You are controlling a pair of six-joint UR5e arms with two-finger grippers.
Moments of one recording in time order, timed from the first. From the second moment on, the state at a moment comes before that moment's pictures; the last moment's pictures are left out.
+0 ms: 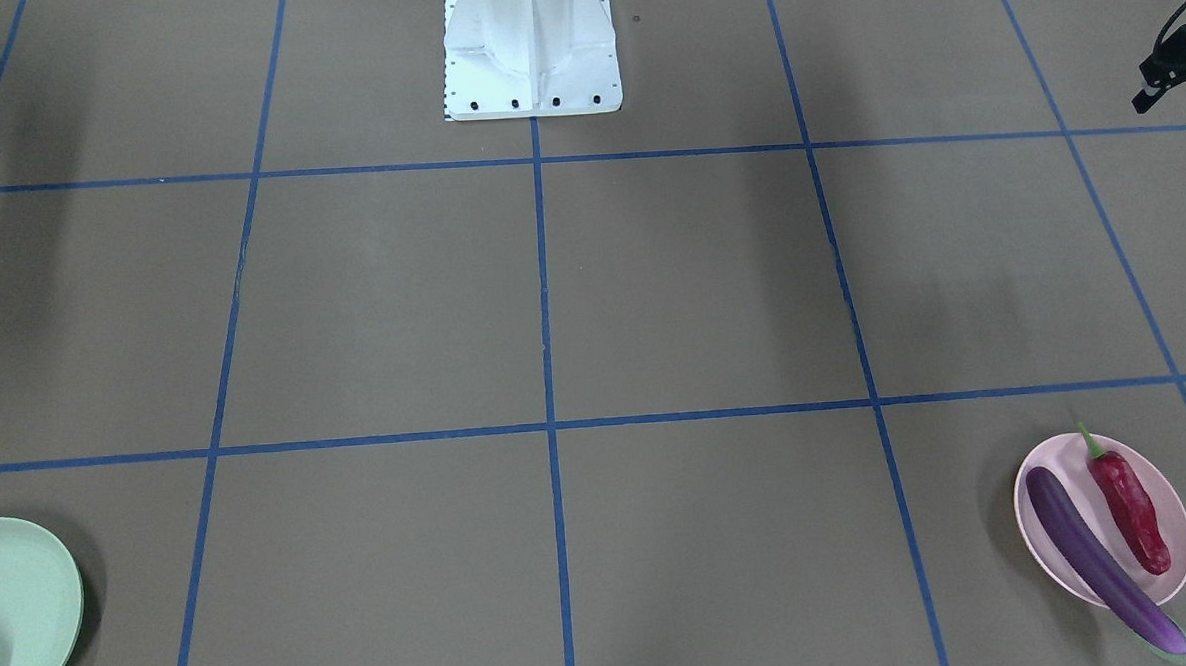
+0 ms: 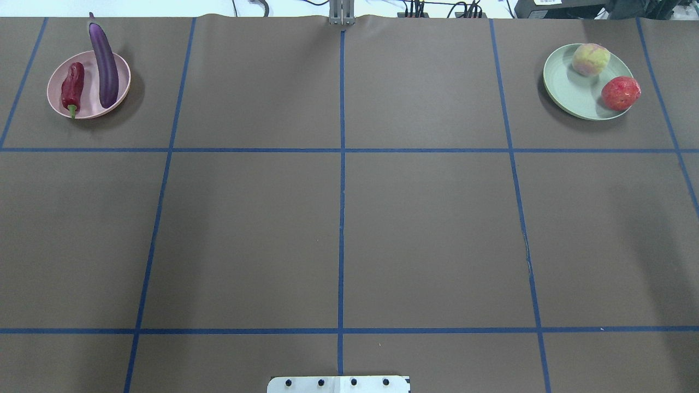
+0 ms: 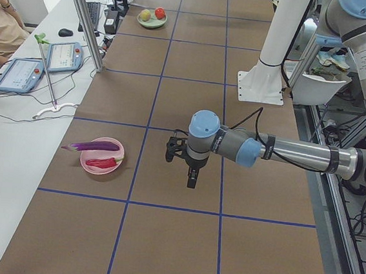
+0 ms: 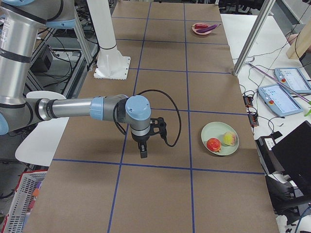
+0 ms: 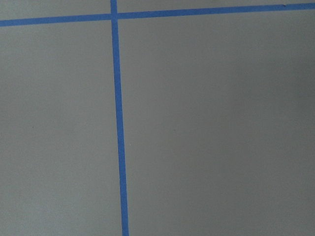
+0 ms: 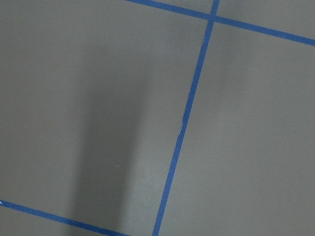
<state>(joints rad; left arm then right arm) -1.36 -1.15 -2.04 -1.80 -2.33 -0.30 1.62 -1.93 2.05 -1.76 2.36 -0.32</state>
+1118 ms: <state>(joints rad) -1.36 -1.08 -2.12 -1.80 -2.33 -0.33 1.62 -2.01 2.10 -1.75 2.37 -0.32</state>
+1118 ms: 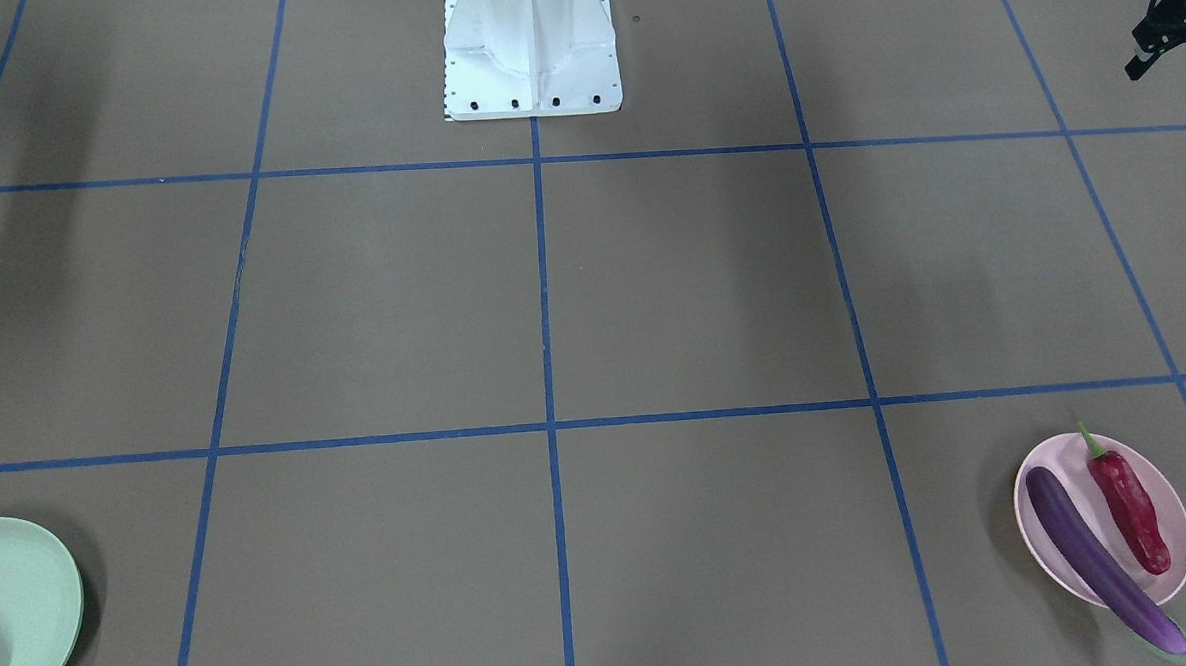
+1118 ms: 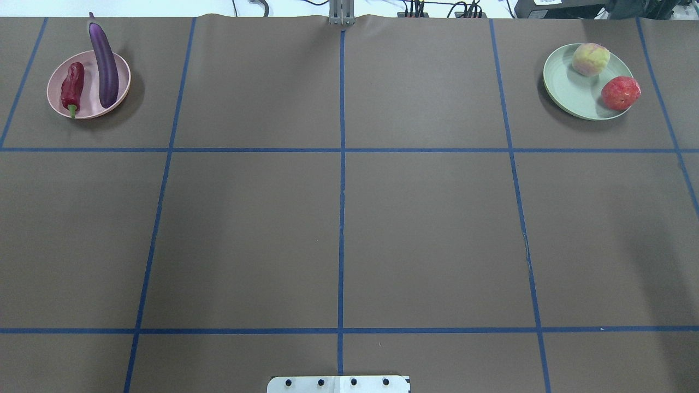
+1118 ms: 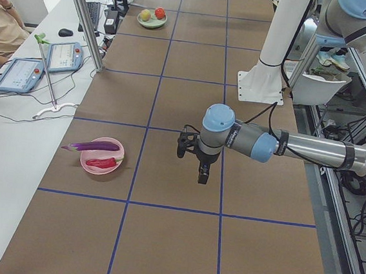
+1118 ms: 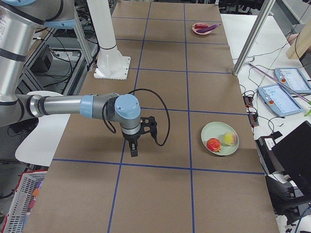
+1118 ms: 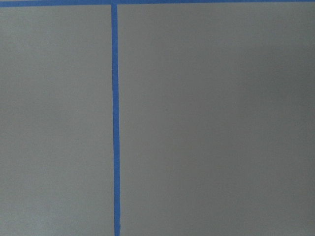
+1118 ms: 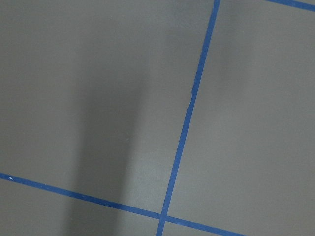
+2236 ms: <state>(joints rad) -1.35 -1.33 -2.05 -1.61 -2.33 -0.33 1.57 -1.75 1.88 -1.76 2.36 -0.31</state>
